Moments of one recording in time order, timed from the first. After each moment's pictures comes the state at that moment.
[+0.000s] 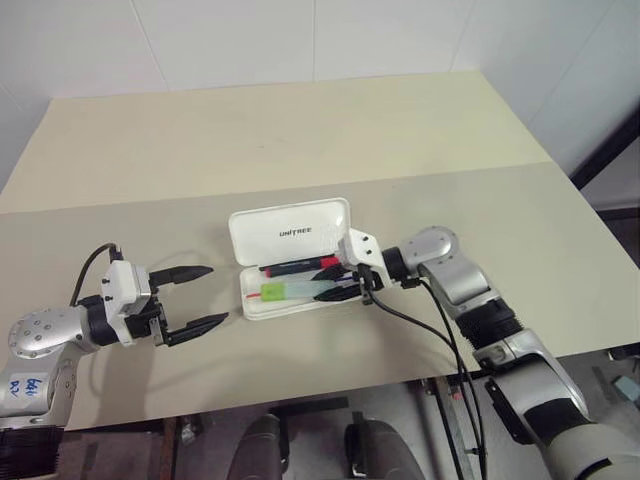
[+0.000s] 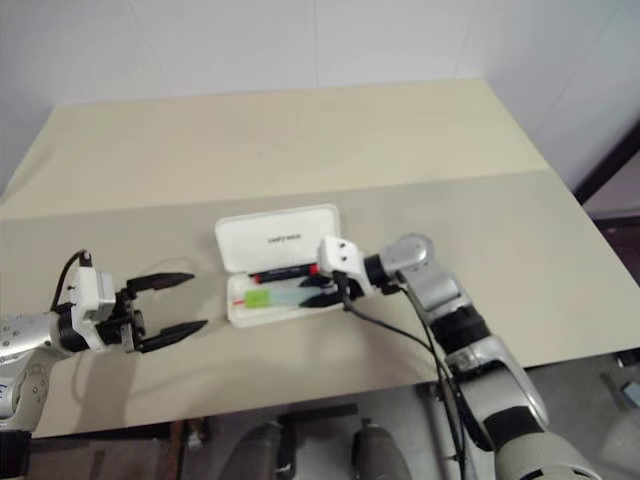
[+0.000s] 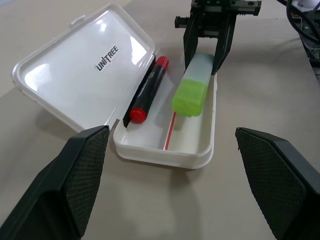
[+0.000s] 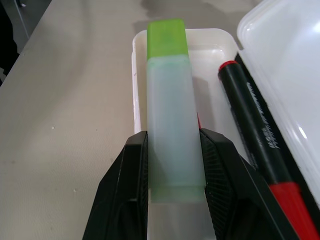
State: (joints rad) left arm -0.04 0.76 0.30 -0.07 -0.51 0.06 -1.13; right arm -0.81 -0.36 0.36 0.39 0.10 0.11 1.35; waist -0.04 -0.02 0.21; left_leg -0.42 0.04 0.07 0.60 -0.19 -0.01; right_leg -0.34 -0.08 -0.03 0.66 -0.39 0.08
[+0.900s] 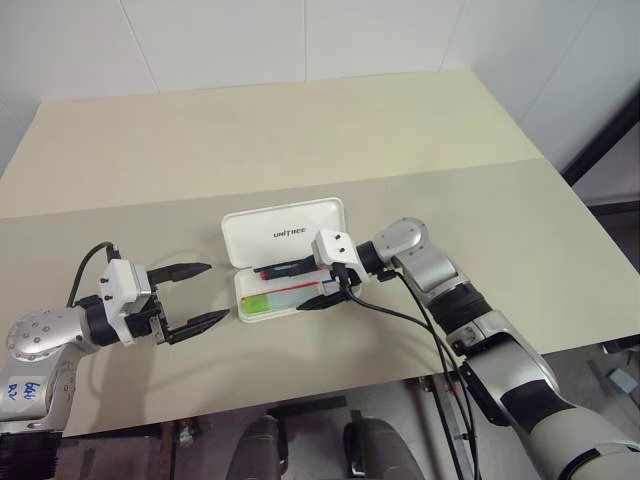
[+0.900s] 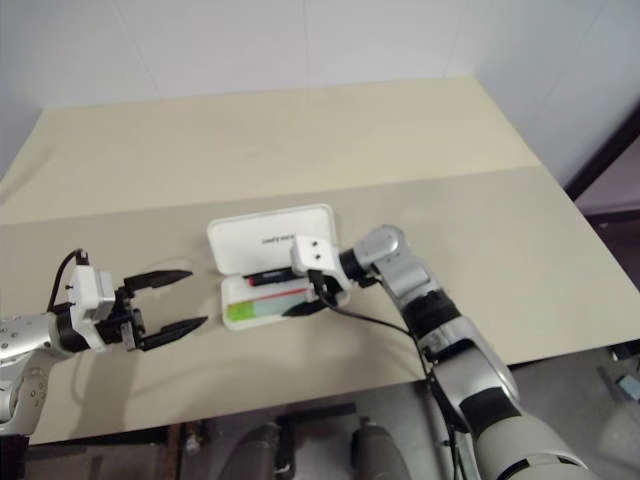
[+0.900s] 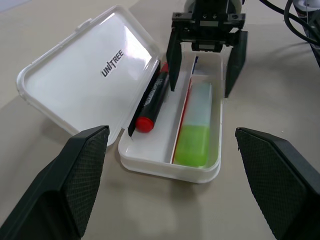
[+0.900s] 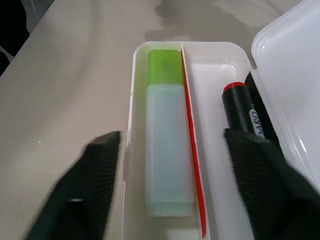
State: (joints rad) left arm -0.03 0.76 0.30 -0.11 -0.51 0.07 -1.09; right arm -0.93 -0.26 0.39 0.56 0.04 0.03 1.38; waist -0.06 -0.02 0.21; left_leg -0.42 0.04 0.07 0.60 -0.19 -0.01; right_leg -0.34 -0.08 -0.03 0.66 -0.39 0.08
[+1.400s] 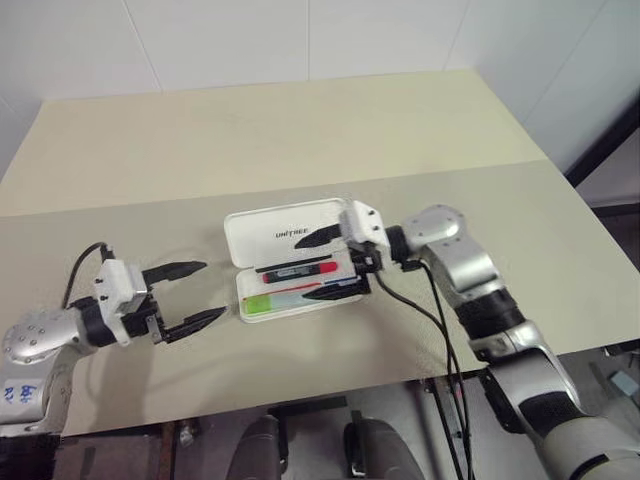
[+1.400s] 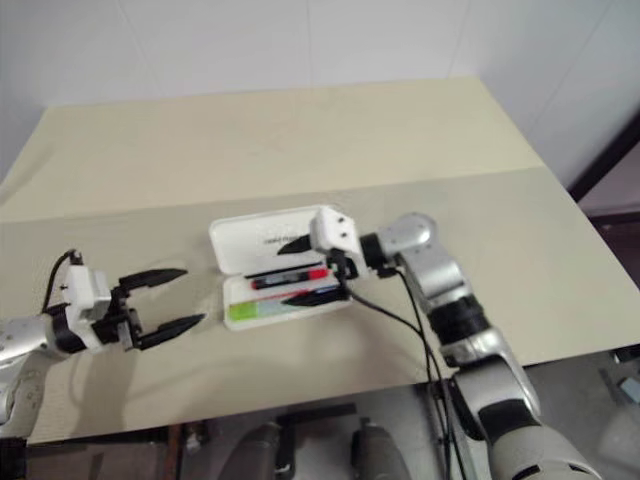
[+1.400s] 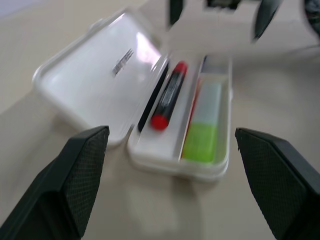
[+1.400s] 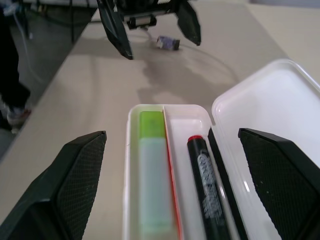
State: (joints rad) left arm 0.02 0.74 0.36 -0.11 -0.51 0.07 -1.03; right arm -0.79 -0.38 0.25 0.19 0.23 0.22 1.38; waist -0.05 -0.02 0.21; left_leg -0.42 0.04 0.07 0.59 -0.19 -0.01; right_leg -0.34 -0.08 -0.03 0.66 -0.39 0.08
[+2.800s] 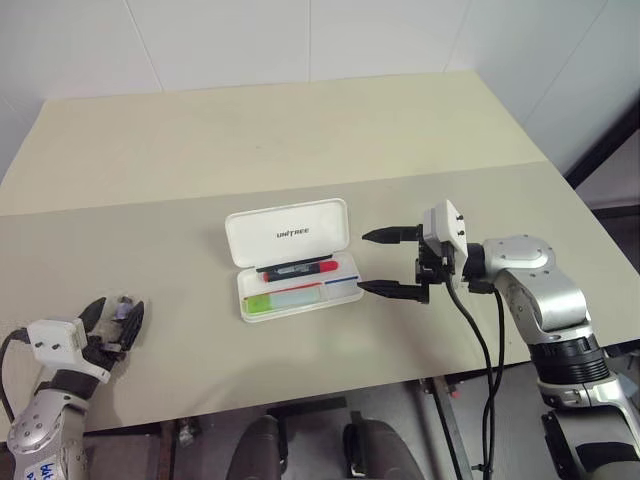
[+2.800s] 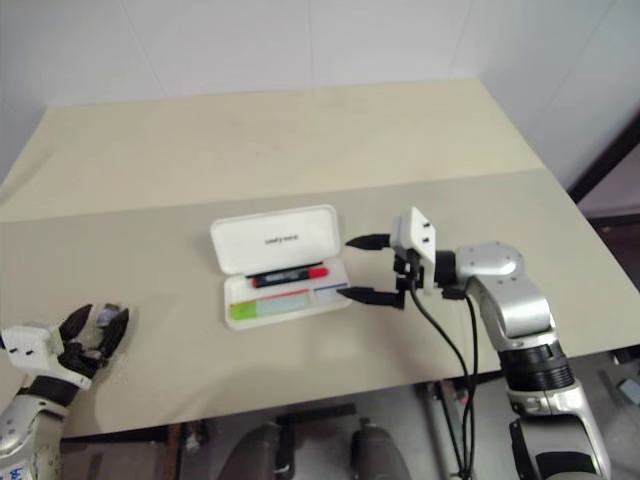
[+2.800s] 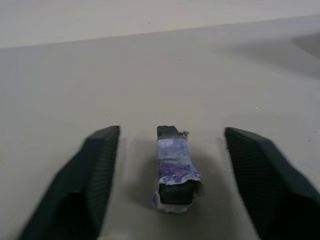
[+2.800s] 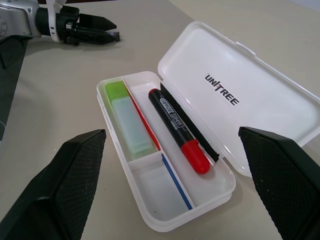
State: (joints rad) left arm 0.17 0.40 0.56 0.09 -0.40 -0.10 -0.51; right arm -0.55 -0.59 0.07 -0.05 0.39 0.33 1.21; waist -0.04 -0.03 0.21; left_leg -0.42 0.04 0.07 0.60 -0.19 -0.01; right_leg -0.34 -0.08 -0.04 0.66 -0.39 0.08
